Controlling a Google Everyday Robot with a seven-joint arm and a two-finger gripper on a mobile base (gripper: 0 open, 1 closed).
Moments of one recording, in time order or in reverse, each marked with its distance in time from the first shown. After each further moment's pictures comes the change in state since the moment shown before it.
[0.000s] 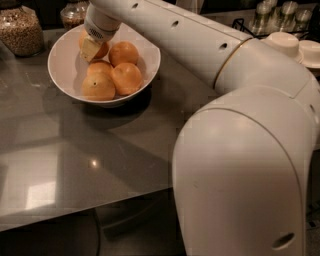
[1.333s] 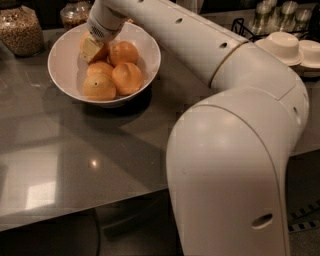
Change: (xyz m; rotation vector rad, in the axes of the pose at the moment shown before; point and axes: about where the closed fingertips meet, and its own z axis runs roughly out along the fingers) arm 0.007 0.011 0.008 -0.115 0.007 0.124
